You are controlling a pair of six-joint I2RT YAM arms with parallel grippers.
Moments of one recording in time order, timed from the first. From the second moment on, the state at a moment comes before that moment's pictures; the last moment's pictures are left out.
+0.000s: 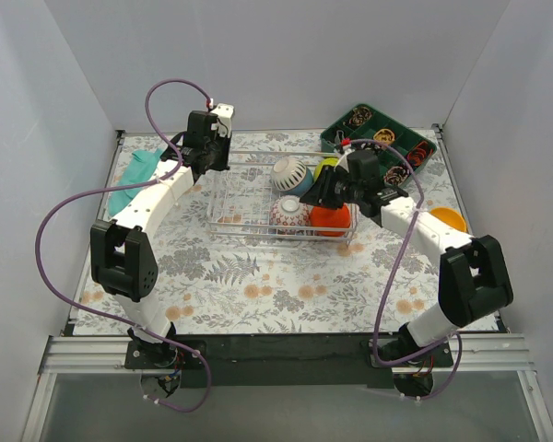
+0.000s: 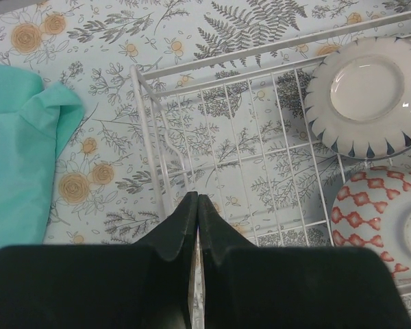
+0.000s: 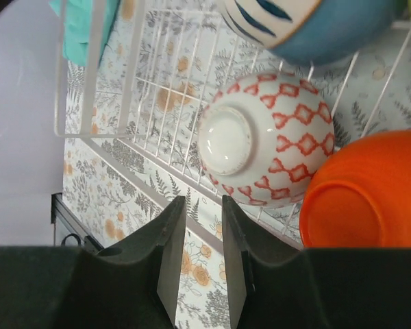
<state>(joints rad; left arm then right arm) -0.32 1.74 1.56 -0.46 -0.05 -0.01 0.46 1.55 1.05 -0.09 -0.39 0.70</state>
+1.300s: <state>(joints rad) -0.37 1.79 1.73 -0.53 0.02 0.11 -0.21 1.54 1.13 -0.75 0.00 -0.44</state>
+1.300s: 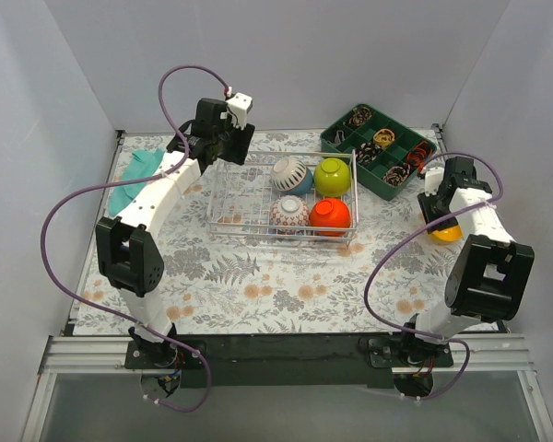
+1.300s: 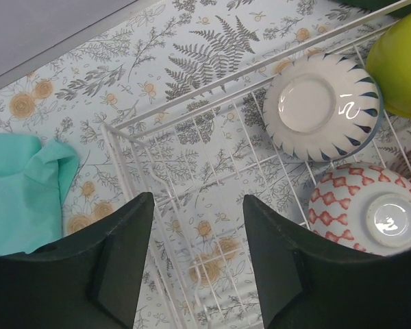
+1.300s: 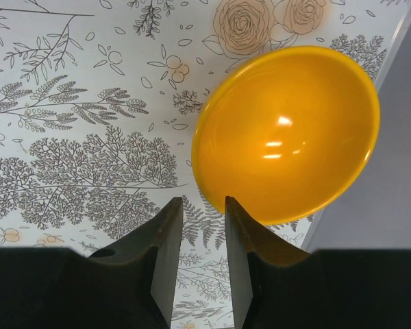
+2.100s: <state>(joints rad) -0.45 1.79 1.73 -0.54 -0.06 0.17 -0.21 1.52 1.19 -0.89 -0.08 -0.47</state>
